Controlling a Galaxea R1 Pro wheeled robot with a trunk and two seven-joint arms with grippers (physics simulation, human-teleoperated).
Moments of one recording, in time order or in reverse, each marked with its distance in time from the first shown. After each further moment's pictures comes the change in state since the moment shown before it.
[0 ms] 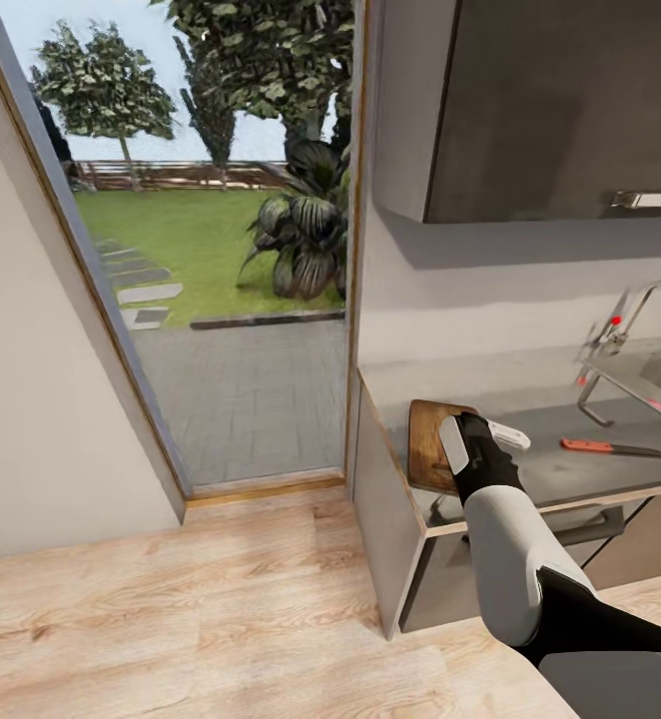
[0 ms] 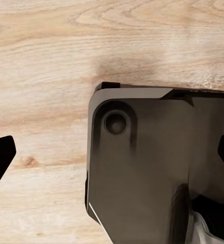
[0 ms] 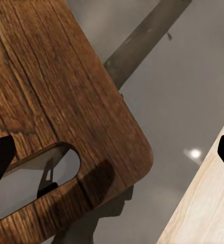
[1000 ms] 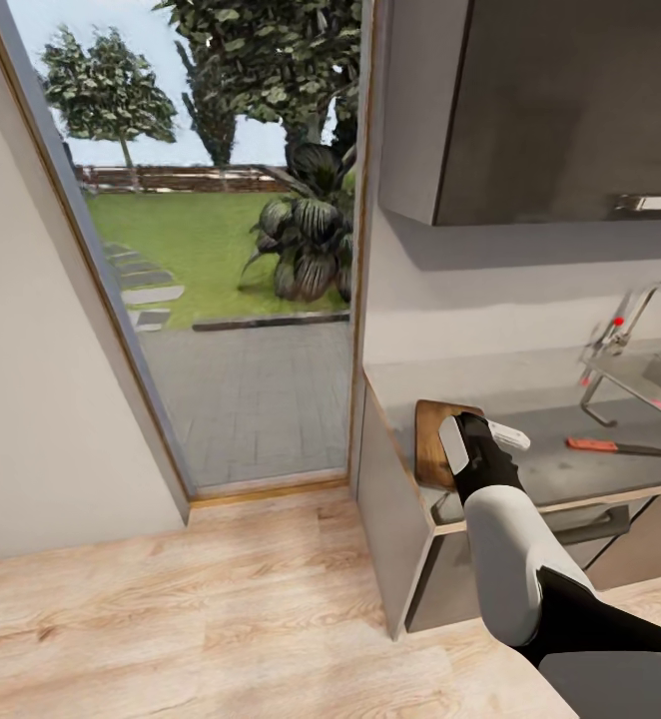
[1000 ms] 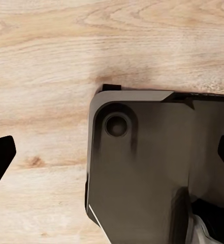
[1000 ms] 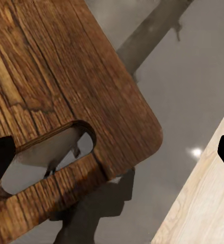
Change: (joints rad) left arm 0.000 0.000 0.009 0.000 0.001 0.000 0.000; right arm 0.000 0.000 0.001 0.000 0.000 0.000 0.000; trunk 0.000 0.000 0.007
